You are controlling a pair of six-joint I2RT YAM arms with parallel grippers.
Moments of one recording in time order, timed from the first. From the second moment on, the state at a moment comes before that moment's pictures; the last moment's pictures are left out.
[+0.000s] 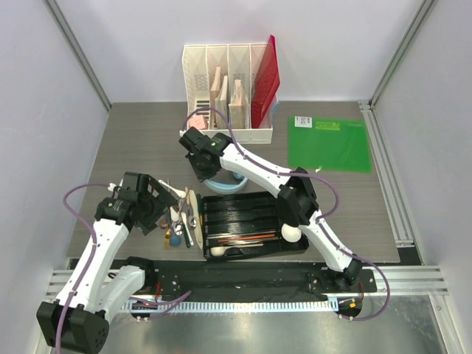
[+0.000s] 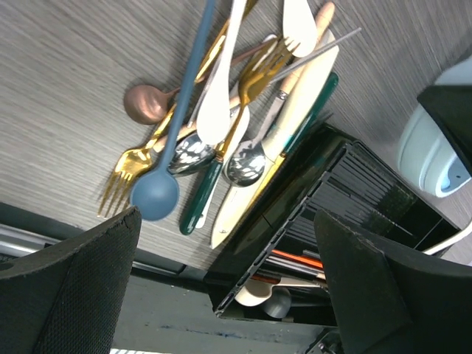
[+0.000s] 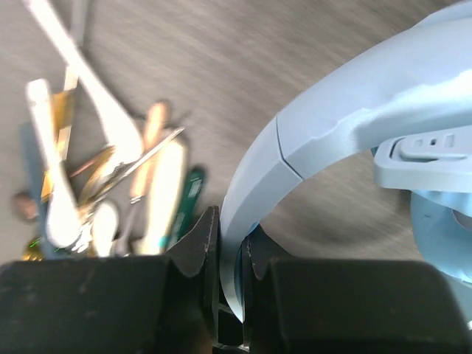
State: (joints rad) left arm -0.18 0.86 0.76 -0.95 -0.03 -0.98; right arm 0.92 2.41 2.34 -1.00 0.12 0.39
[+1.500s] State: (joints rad) left arm -0.14 0.35 0.80 -1.34 -0.15 -0.89; right arm 0.99 2.72 2.51 -0.06 -0.21 0.39
